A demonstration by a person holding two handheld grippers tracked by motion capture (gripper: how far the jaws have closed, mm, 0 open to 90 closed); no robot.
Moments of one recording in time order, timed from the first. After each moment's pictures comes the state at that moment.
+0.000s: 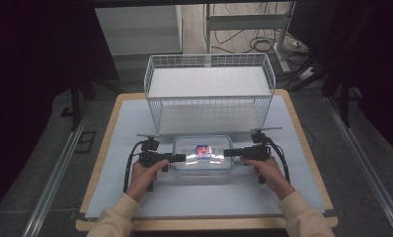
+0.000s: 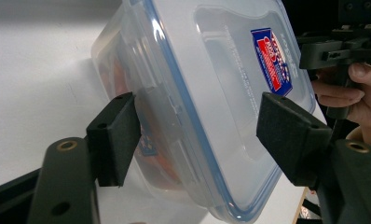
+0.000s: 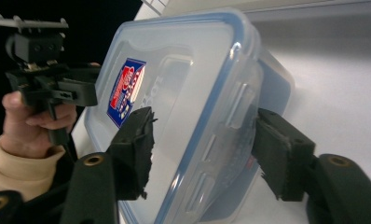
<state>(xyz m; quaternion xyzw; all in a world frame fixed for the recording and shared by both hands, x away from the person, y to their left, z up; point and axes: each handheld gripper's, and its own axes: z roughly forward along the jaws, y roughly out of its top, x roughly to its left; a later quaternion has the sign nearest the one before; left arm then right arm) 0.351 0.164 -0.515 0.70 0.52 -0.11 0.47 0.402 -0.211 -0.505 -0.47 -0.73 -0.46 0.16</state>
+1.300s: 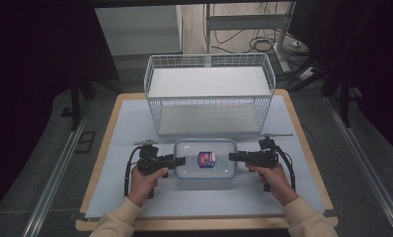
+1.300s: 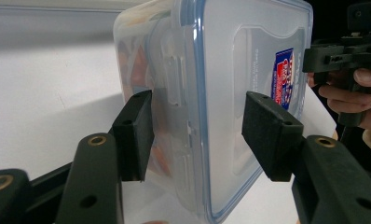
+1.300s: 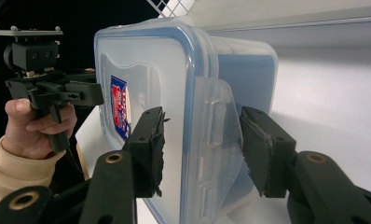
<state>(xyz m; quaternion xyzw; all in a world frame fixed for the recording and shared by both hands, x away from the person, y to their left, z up) 0.318 0.155 -0.499 0.71 0.50 -0.04 0.50 0.370 -0.224 -0.492 -0.45 -0.73 -0.51 0.11</state>
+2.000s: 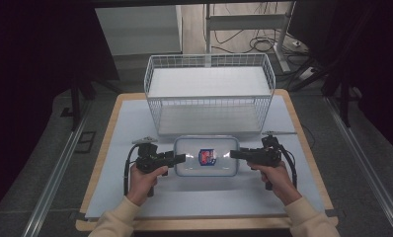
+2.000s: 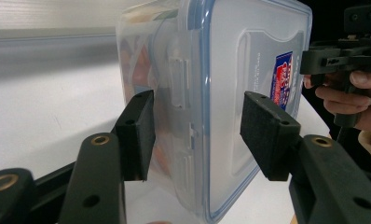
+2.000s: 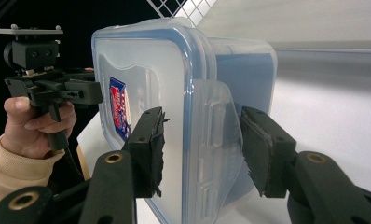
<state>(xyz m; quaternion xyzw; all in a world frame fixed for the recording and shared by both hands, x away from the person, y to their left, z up) 0.314 0.155 -0.482 0.70 0.49 -0.02 0.52 0.365 -0.226 -0.476 -0.43 -0.73 -0.52 0.09</state>
